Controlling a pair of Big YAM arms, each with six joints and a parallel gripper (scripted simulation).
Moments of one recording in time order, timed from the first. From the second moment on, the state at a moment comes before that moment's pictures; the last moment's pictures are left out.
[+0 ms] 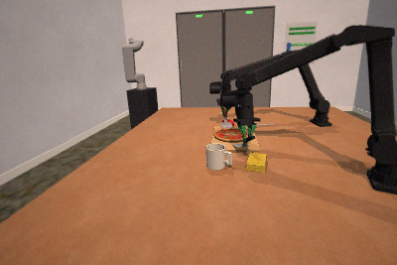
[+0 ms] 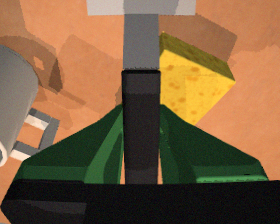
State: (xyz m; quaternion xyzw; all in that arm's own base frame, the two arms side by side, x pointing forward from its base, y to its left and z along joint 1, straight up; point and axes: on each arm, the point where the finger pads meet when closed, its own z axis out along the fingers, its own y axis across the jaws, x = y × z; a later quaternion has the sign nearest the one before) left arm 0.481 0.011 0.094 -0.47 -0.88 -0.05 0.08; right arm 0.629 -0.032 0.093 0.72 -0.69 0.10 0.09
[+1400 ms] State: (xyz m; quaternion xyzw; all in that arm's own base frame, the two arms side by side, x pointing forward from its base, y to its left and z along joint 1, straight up) left arm 0.481 0.011 0.094 -0.47 -0.88 -0.05 0.08; right arm 0.630 -0.086 0.093 0.71 -0.69 0.10 0.09
